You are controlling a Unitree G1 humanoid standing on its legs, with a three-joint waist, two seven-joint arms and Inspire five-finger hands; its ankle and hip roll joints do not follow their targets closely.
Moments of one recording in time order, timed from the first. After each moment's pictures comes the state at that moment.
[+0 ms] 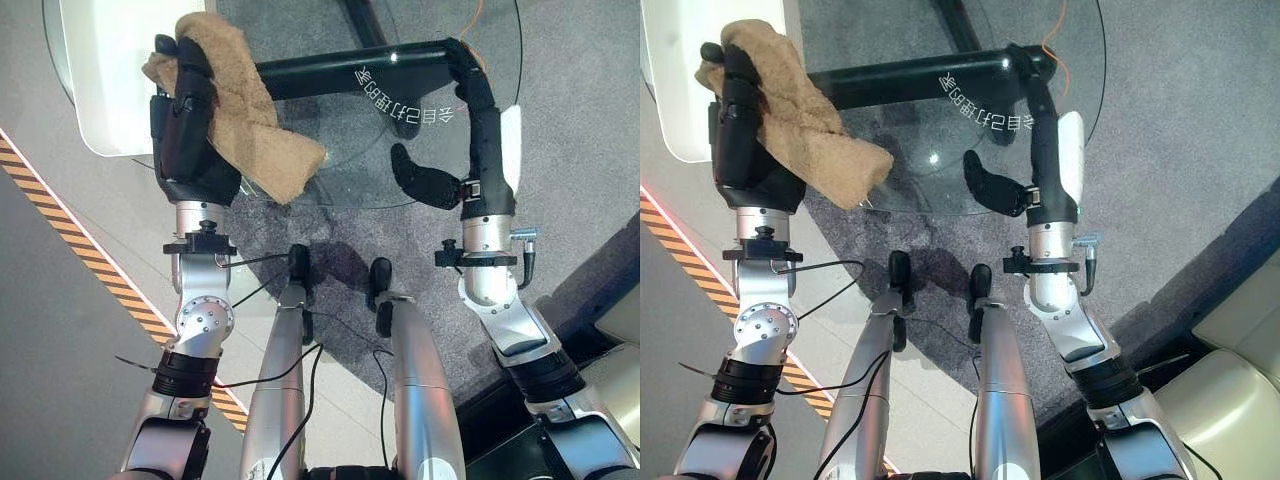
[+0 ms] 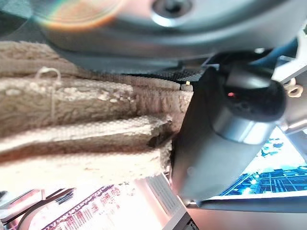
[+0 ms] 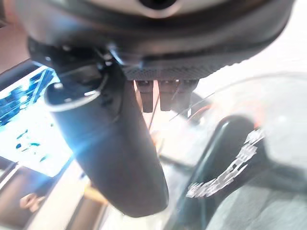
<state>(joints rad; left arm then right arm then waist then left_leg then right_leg) -0.50 0.32 -0.06 -0.06 -1.28 -0.34 -0.15 -0.48 -0.51 0.25 0.02 -0.16 -0.16 -0.59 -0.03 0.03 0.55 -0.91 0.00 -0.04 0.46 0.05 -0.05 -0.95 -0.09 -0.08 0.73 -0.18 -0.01</state>
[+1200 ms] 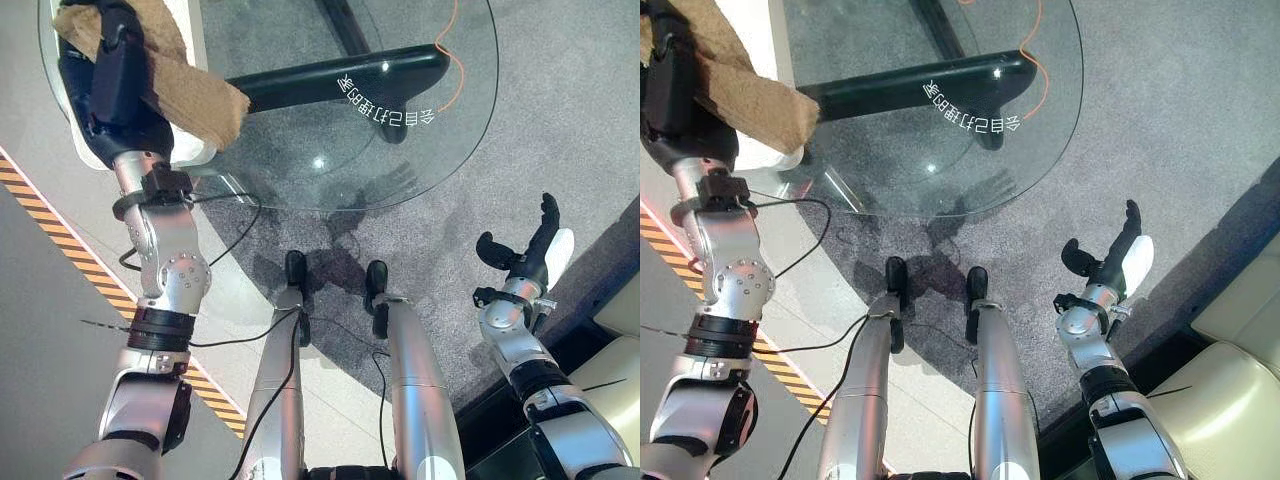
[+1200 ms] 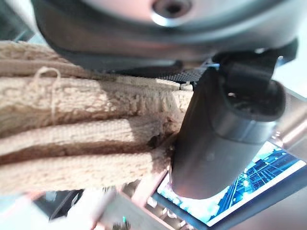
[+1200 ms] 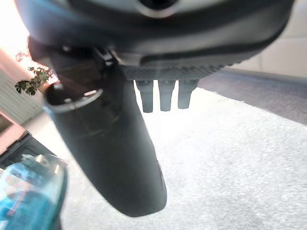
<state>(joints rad) -0.78 0.50 -0.03 0.27 -0.97 -0.53 0.31 -0.54 -0.47 0.23 0.86 0.10 -0.24 -0.83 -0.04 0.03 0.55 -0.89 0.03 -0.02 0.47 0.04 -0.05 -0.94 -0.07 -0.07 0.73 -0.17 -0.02</state>
